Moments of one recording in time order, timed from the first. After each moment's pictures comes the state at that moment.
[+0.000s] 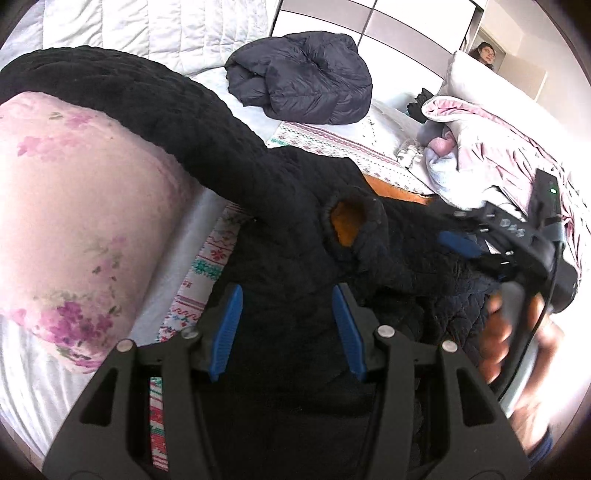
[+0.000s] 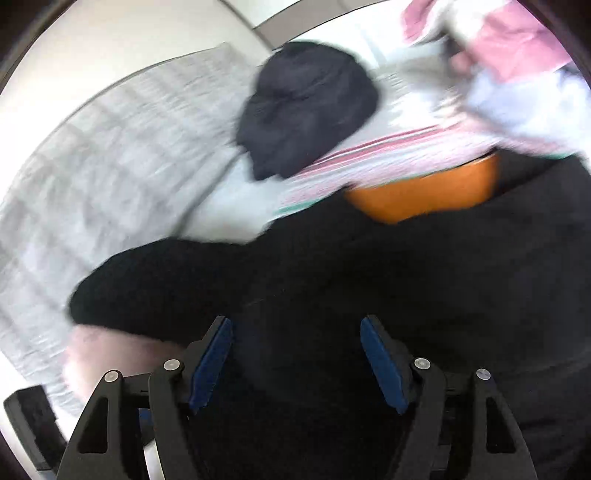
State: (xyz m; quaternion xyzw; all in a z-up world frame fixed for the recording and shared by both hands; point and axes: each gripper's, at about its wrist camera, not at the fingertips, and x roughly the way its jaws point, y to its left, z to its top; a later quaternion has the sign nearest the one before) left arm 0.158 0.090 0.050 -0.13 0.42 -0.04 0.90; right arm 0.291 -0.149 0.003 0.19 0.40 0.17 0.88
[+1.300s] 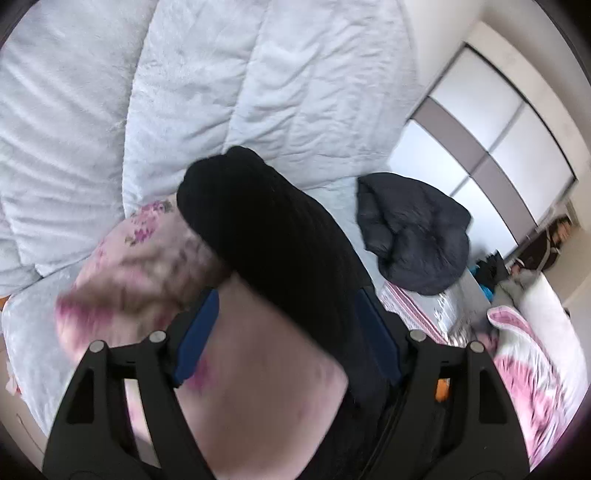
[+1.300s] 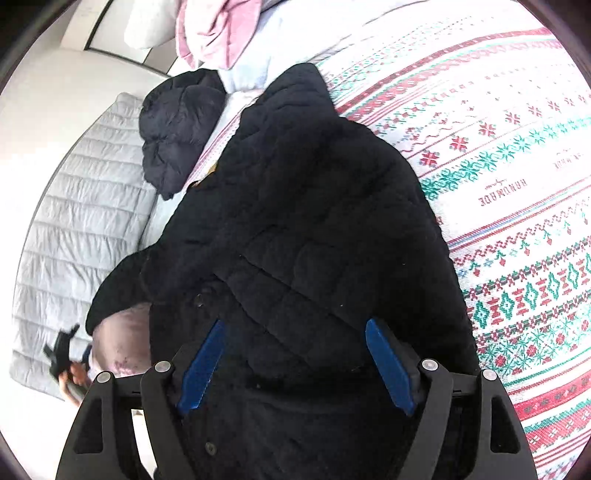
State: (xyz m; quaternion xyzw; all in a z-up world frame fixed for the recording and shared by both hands) left arm 0.182 0.301 0.144 -0.33 0.30 0.17 0.88; right arm 0.166 -0.385 -0.071 0.35 0.49 0.13 0.79
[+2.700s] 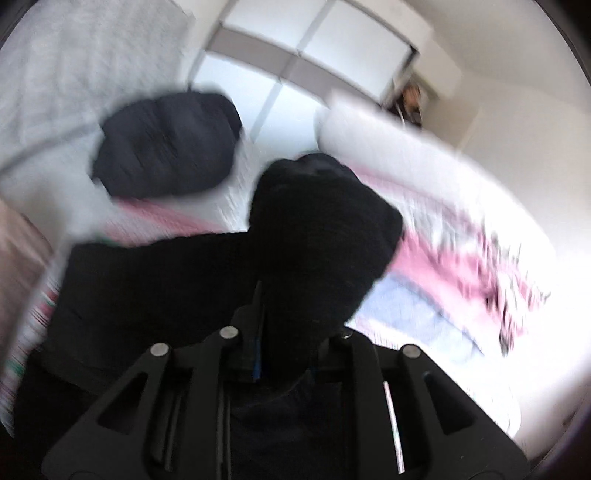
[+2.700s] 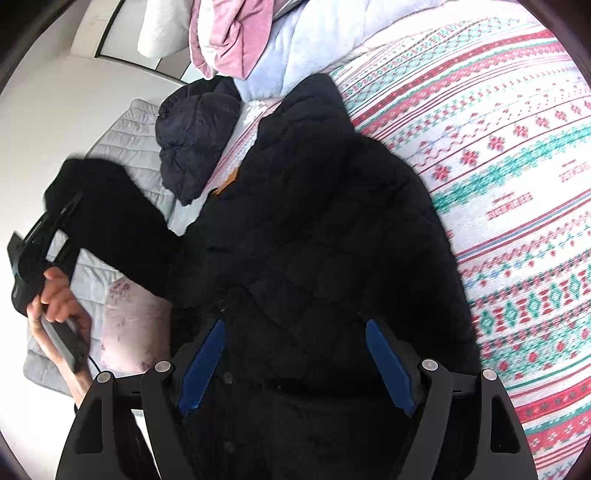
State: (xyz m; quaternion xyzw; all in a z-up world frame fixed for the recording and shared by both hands) left arm 0.282 -0.112 0.137 -0.19 0.33 -0.18 0.91; right arm 0.153 -0.396 -0.062 0.36 0.46 0.13 0.80
